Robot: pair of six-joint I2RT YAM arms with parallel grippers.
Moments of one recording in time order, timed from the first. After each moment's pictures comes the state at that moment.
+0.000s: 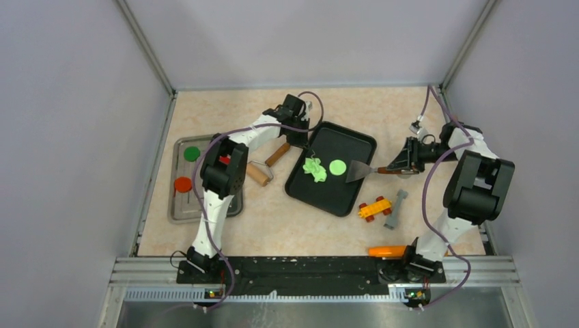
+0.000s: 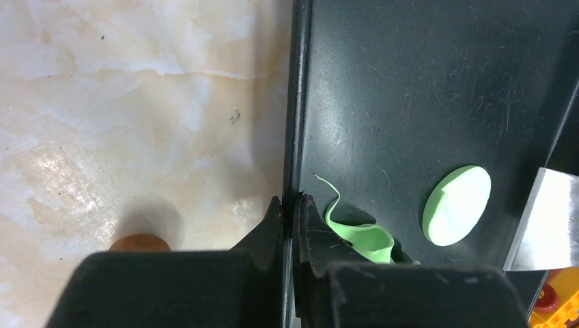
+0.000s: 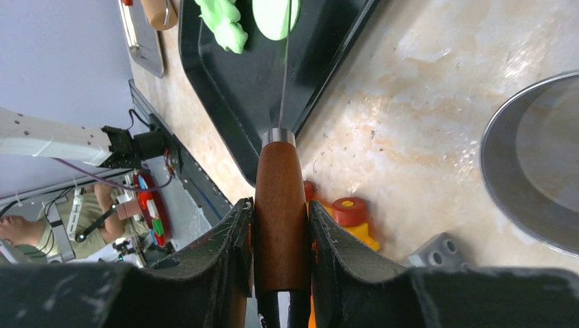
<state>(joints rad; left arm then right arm) -0.51 2.28 1.83 -0.52 0.23 -0.31 -0.34 1.75 1.20 -1.08 -0.96 -0.37</state>
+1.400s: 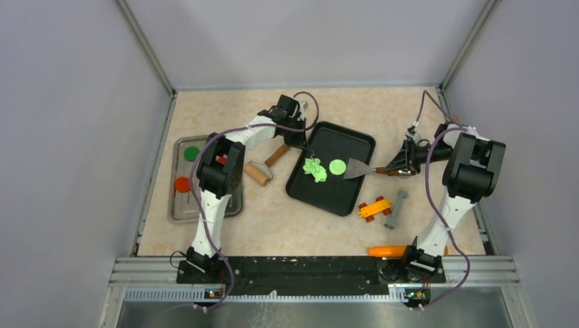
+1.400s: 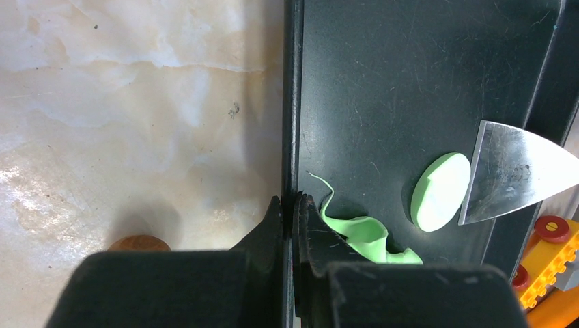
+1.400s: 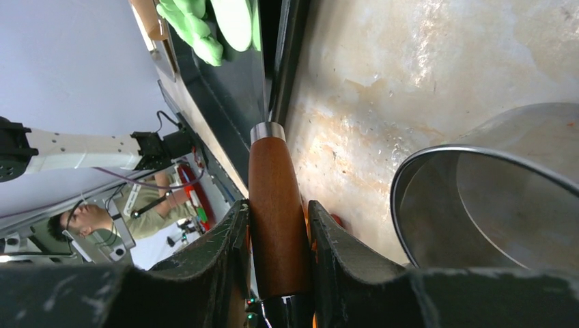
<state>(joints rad) -0.48 2.25 1.77 -0.46 0.33 -0.34 -0.34 2.03 1.34 -1.12 -0.95 -0.34</state>
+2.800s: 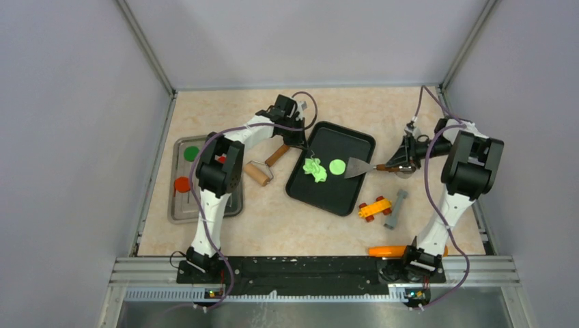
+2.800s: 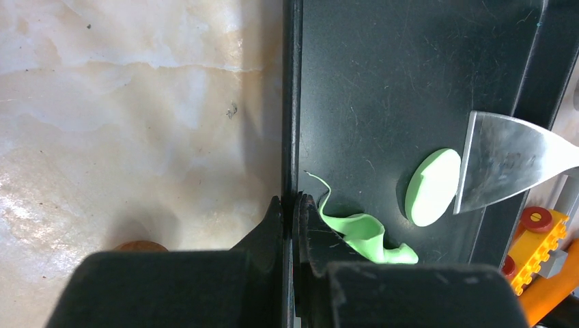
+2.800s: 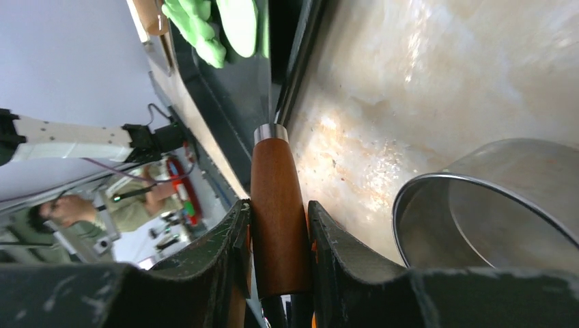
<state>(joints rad) -0.46 2.27 1.77 -0.45 0.39 -0.34 -0.33 2.08 1.41 -1.20 -0.96 -0.42</state>
